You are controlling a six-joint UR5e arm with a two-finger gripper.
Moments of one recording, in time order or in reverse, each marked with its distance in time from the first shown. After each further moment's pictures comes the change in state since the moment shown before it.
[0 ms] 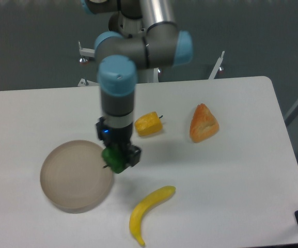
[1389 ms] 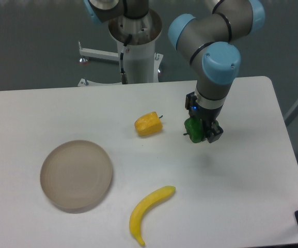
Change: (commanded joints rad) arm 0.190 -0.032 0.011 -0.072 0.107 0.484
